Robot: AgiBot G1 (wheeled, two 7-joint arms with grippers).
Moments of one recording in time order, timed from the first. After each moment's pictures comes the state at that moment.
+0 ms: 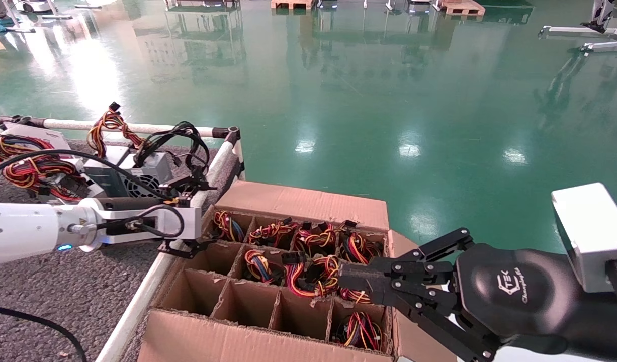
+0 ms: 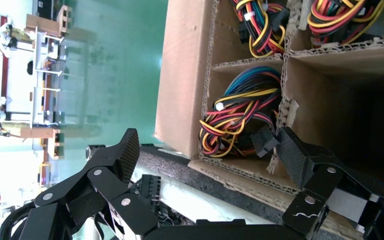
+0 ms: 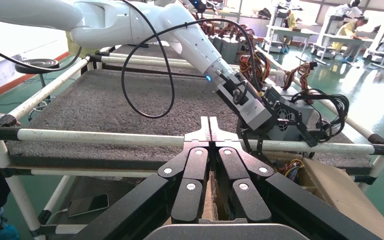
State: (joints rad) left arm -1.47 0.90 0.85 -0.86 1.41 0.87 0.47; right arm 1.07 -0.61 -0.28 1.28 -0.73 -1.50 0.19
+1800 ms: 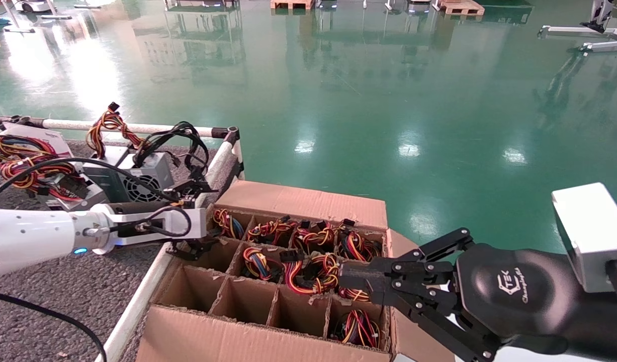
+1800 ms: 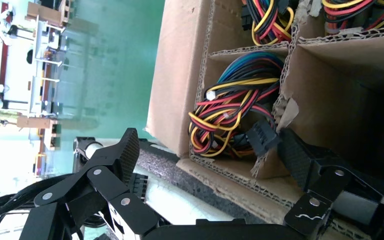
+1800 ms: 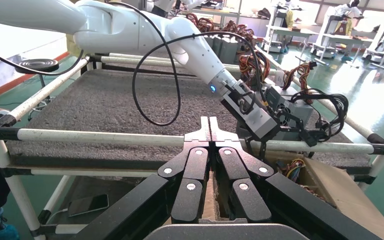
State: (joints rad) left arm -1.49 0.96 0.89 -0.66 1.30 0.83 0.61; right arm 1.07 -0.61 -0.28 1.28 -0.73 -1.50 0.19
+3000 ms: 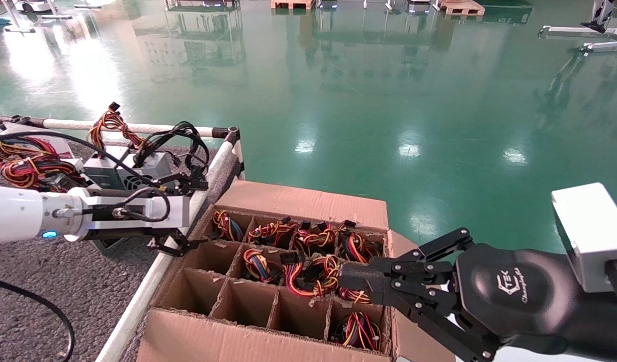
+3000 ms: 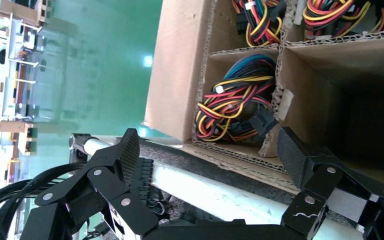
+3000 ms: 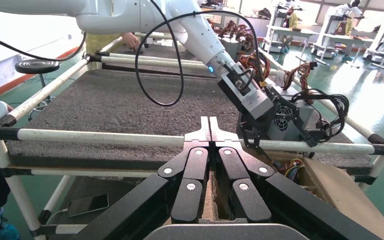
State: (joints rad) left arm -1.62 0.91 1.03 -0.65 1.22 0.95 0.53; right arm 1.07 -0.61 -0.28 1.28 -0.73 -1.50 0.19
